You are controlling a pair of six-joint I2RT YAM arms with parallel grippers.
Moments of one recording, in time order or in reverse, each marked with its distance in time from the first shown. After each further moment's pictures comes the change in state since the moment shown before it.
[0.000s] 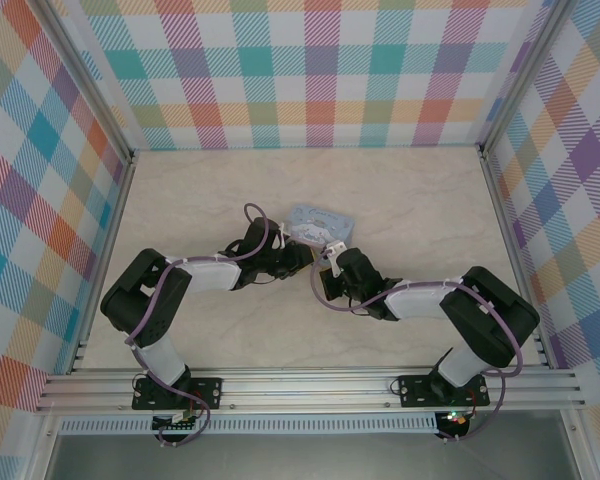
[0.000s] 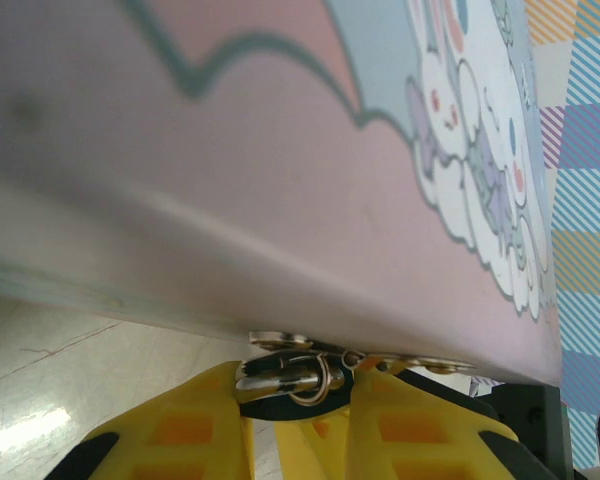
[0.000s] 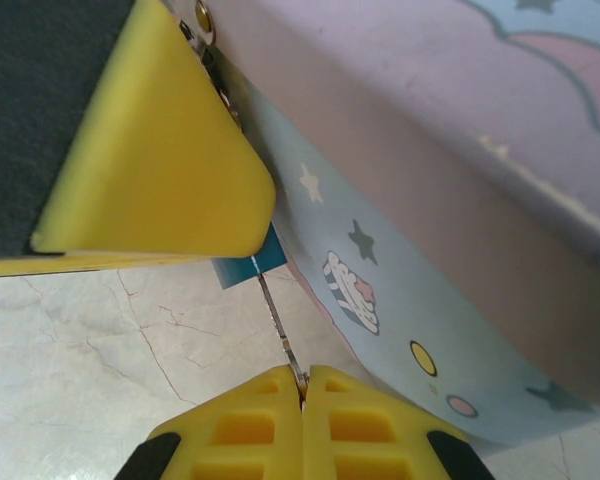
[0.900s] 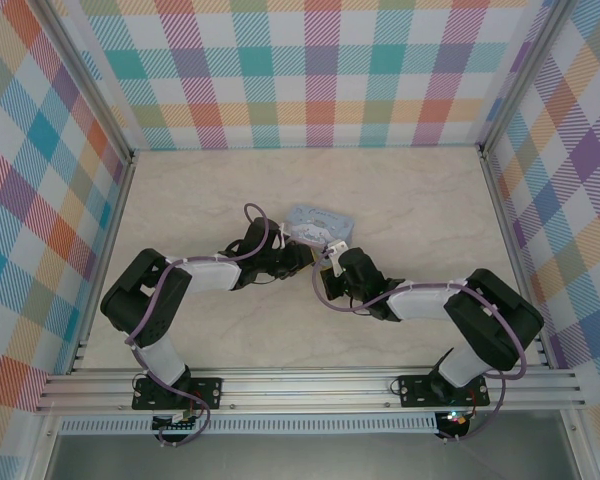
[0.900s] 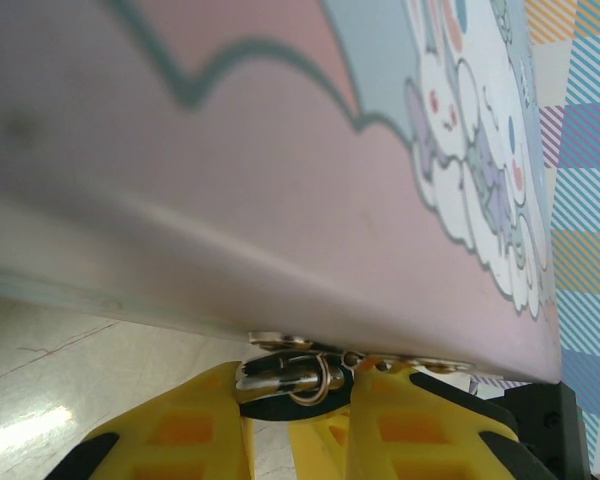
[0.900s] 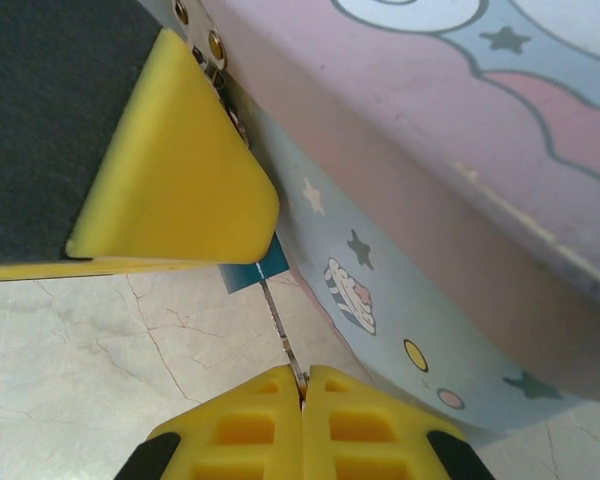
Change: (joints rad) left arm 0.000 0.000 0.000 0.000 0.001 0.000; right arm -0.006 -0.024 -0.011 0.004 -0.008 -0.006
